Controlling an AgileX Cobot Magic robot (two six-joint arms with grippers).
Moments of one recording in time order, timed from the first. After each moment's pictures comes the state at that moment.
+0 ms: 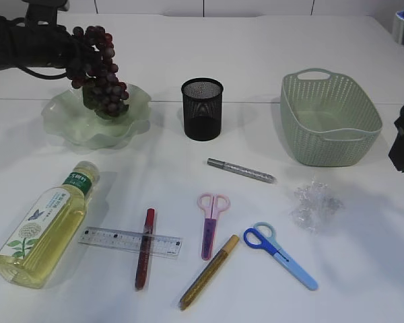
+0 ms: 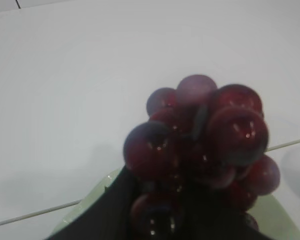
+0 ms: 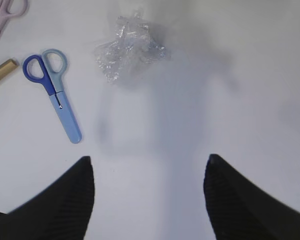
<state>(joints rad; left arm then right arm) -0.10 2.19 -1.65 -1.80 0.12 1.89 0.24 1.30 -1.13 -0.05 1.14 -0.04</state>
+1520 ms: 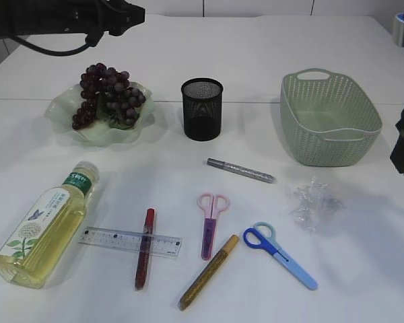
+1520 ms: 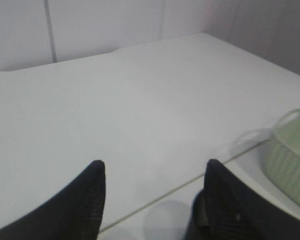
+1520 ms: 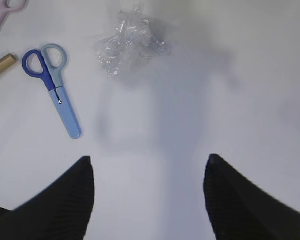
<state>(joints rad) -0.17 2.08 -1.66 -1.75 0.39 1.80 0.24 1.30 -1.13 -0.05 1.15 -0.05</state>
